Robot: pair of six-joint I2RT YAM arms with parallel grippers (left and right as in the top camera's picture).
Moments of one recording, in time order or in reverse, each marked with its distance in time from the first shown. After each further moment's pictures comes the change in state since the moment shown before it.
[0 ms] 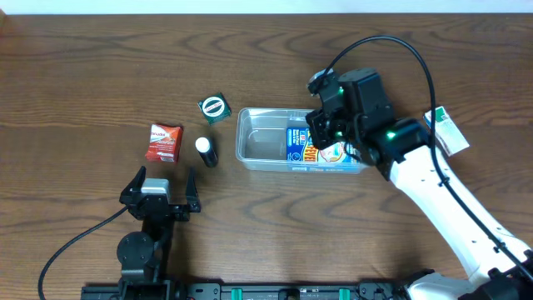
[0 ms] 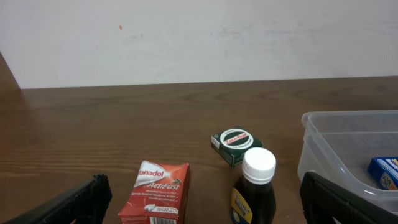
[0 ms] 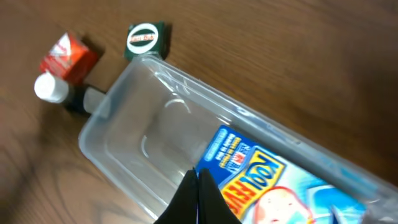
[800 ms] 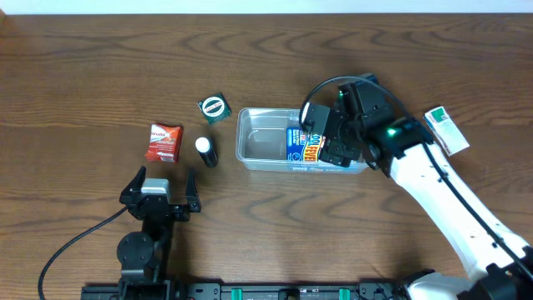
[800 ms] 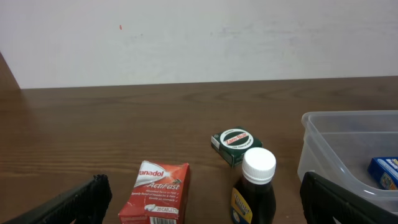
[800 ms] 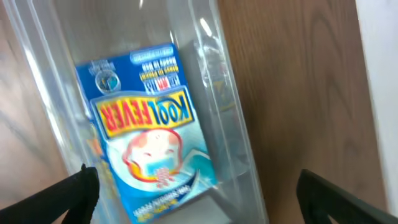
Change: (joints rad) left arm 0.000 0.000 0.000 0.000 0.000 0.000; right arm -0.042 0.003 0.000 -0.166 0.154 -0.953
